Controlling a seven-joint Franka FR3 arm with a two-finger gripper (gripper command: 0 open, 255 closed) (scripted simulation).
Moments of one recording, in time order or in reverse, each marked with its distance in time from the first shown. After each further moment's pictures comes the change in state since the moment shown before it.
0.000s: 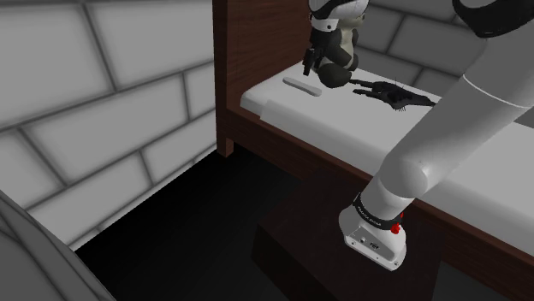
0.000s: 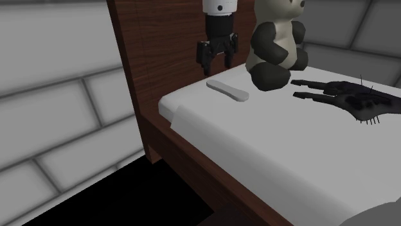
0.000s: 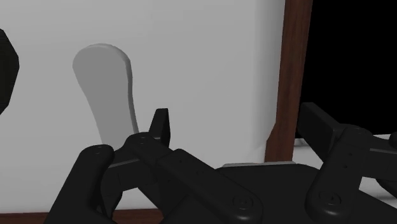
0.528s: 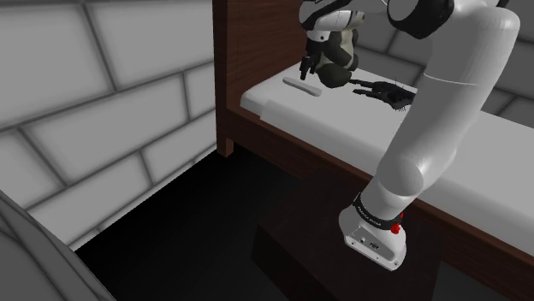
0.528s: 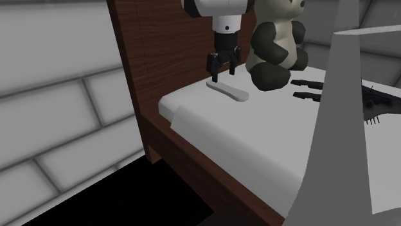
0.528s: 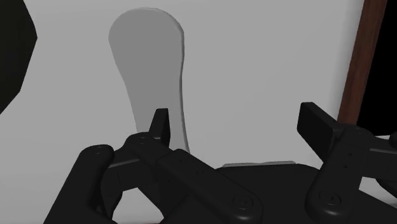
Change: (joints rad) arm -0.066 0.313 -0.044 0.222 0.142 0.049 -0.165
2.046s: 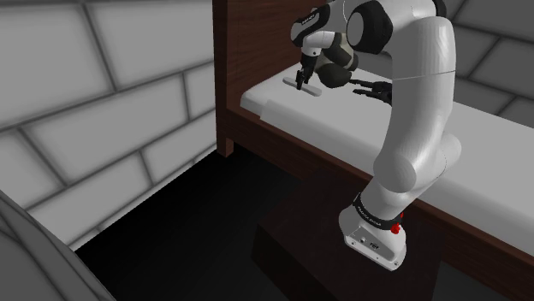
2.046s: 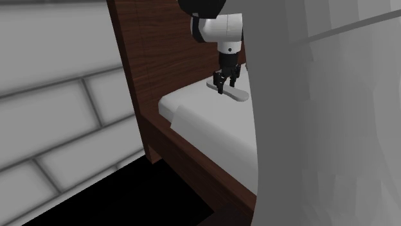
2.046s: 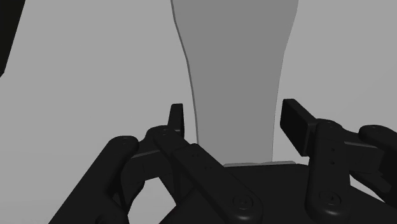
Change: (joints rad) arm -0.113 0.334 0.030 0.264 0.132 0.032 -0.112
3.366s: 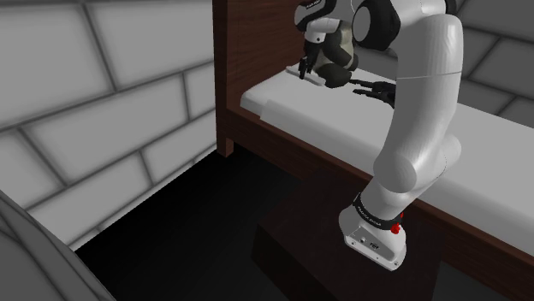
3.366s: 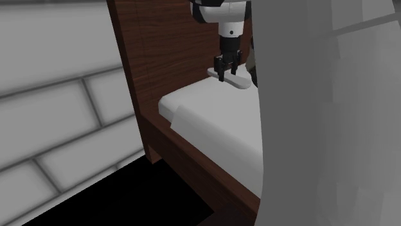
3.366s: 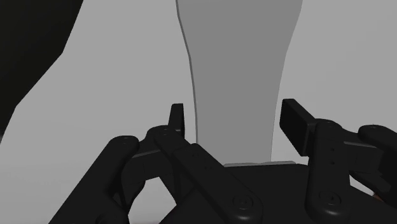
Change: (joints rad) arm 0.004 -0.052 -0.014 0.069 -0.023 -0.118 0.012
